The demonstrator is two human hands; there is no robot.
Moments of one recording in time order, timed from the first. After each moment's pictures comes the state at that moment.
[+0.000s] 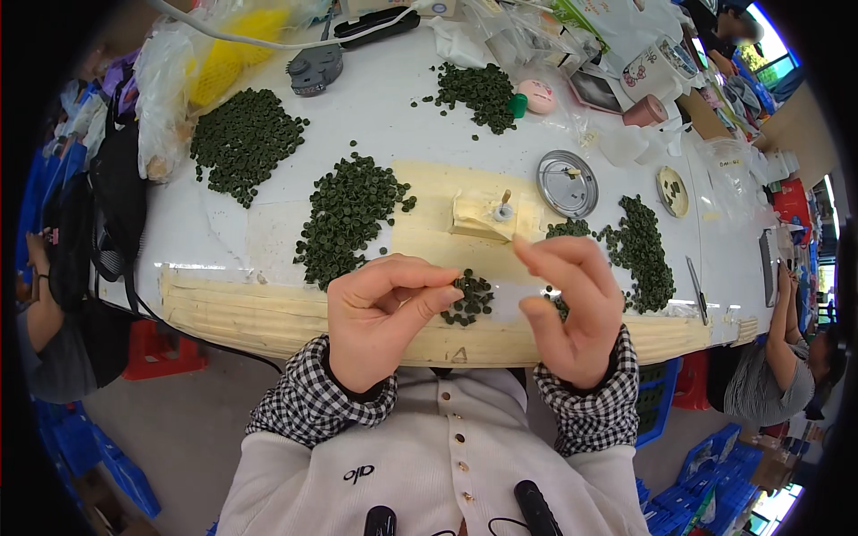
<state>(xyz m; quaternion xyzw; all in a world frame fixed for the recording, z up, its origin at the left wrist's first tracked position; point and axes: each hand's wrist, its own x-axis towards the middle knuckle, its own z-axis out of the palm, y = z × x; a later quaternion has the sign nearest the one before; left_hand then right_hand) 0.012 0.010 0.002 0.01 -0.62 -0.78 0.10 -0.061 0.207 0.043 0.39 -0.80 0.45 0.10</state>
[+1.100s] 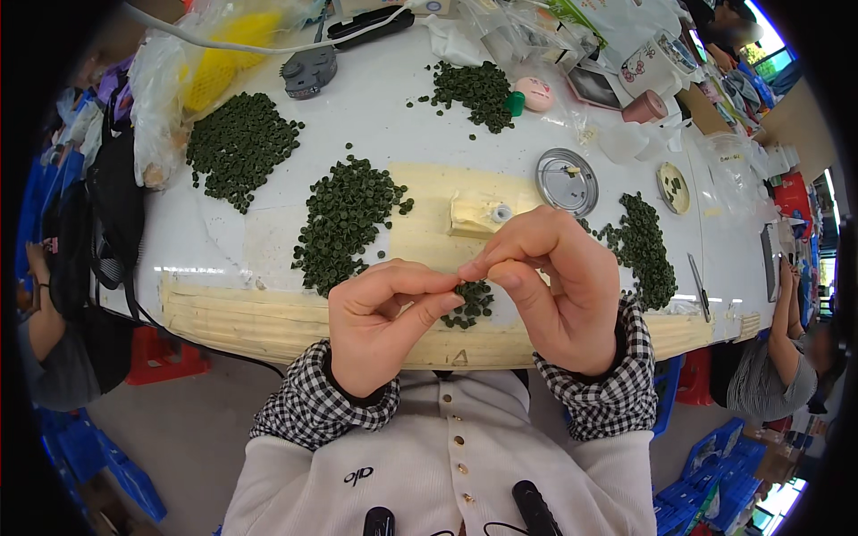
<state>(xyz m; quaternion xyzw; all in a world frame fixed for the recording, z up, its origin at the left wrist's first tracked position) 0.011 0.011 0.001 -0.01 -0.62 -0.78 0.11 -0.078 0.184 0.061 0.41 -0.73 0.54 -0.05</state>
